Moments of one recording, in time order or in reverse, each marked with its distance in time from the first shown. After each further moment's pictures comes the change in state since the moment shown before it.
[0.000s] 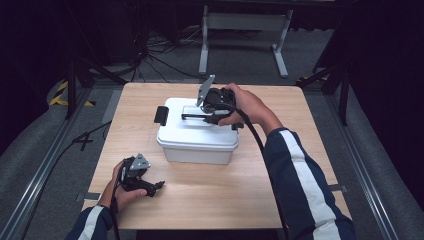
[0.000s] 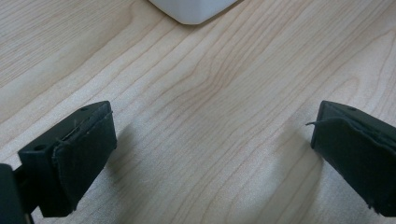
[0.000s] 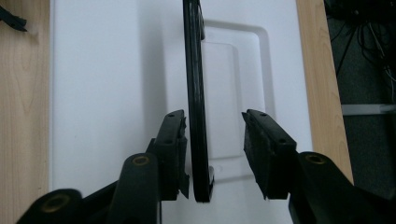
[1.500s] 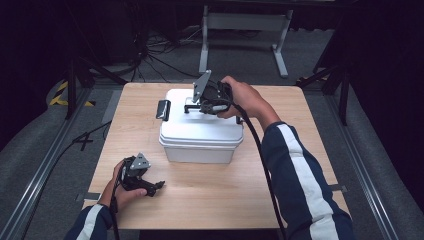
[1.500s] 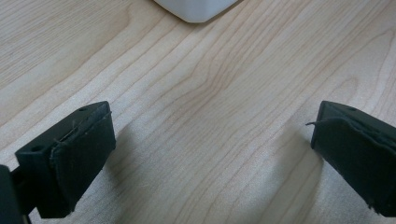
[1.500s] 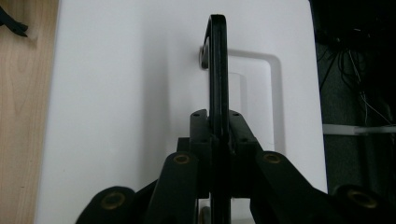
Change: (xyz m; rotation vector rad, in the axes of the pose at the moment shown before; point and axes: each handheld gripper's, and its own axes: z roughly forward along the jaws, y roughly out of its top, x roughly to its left) left arm 0.002 0.001 0.001 0.001 -0.014 0.015; right arm -0.005 0.013 -0.018 -0.036 -0.034 -0.095
